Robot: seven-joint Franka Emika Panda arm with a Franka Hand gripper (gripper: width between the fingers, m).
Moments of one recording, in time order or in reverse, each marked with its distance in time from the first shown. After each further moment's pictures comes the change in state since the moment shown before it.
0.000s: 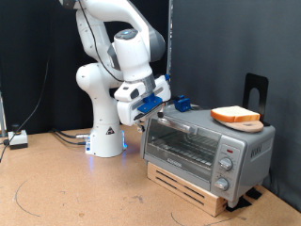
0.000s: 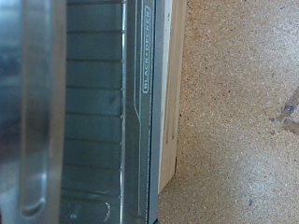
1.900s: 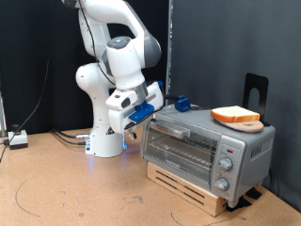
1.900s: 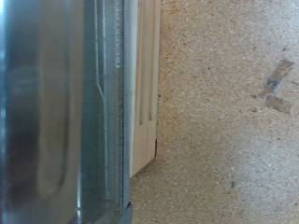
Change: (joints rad) arm -0.045 0.064 -0.044 0.007 -0.001 -0.007 -0.065
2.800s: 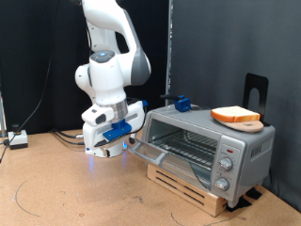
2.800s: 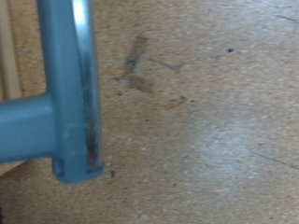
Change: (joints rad) arm -0.110 0.232 -0.057 0.089 -0.090 0.105 -0.035
